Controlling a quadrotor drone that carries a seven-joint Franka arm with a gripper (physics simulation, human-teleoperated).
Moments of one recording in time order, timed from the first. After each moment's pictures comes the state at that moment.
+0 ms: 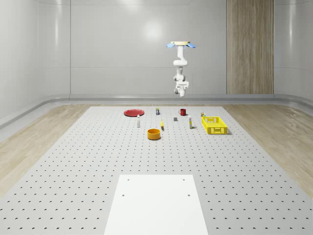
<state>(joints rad) -0.01 -0.72 0.00 -2.08 0.00 1.38 0.78</state>
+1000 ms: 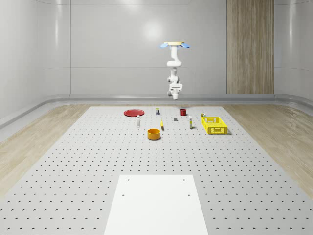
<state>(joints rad) -0.01 -0.71 0.01 -2.04 0.00 1.37 0.78</state>
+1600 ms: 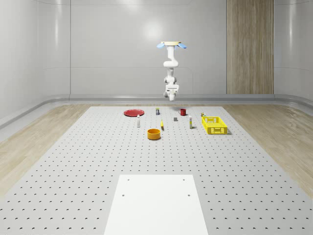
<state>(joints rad) -0.01 -0.71 0.01 -2.05 0.00 1.38 0.78</state>
